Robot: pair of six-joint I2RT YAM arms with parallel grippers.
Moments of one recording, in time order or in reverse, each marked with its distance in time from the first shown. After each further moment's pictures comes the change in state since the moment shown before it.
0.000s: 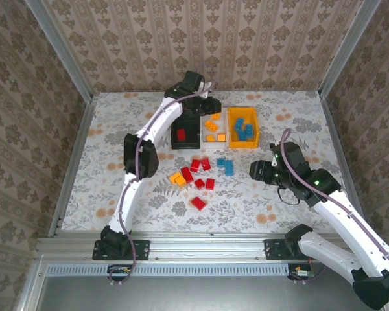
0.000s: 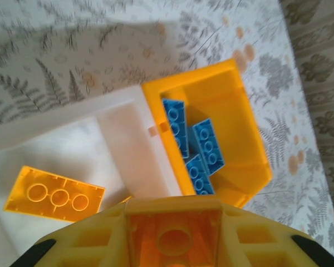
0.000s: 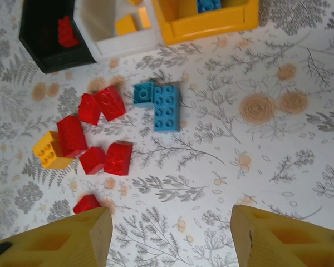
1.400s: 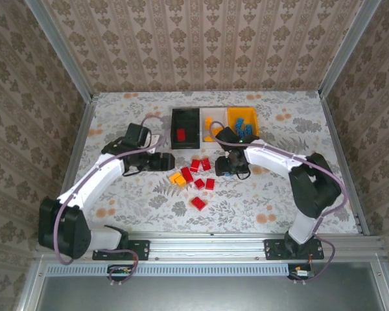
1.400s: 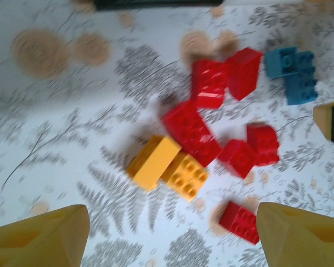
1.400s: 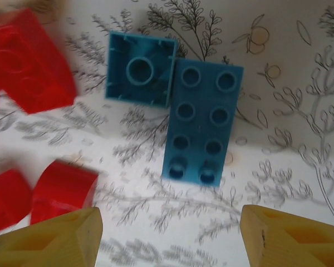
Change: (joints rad) left arm 0.151 -1.246 -1.552 0.103 -0.183 0.134; right arm 0.117 0.912 0.299 0.123 0.007 -0.123
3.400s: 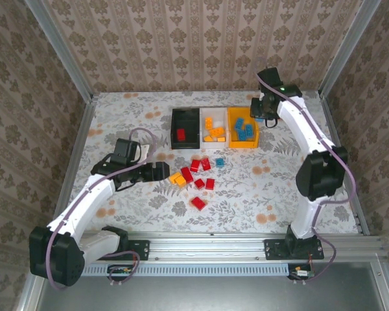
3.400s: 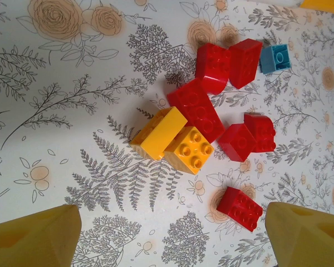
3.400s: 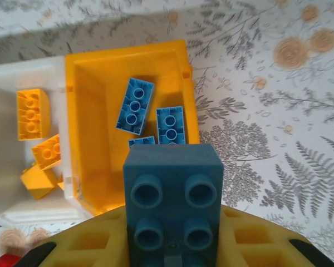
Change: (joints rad) left arm 0.045 -0.196 -0.193 0.079 0.053 -0.060; right arm -0.392 0.150 0.657 -0.237 0.060 -0.173
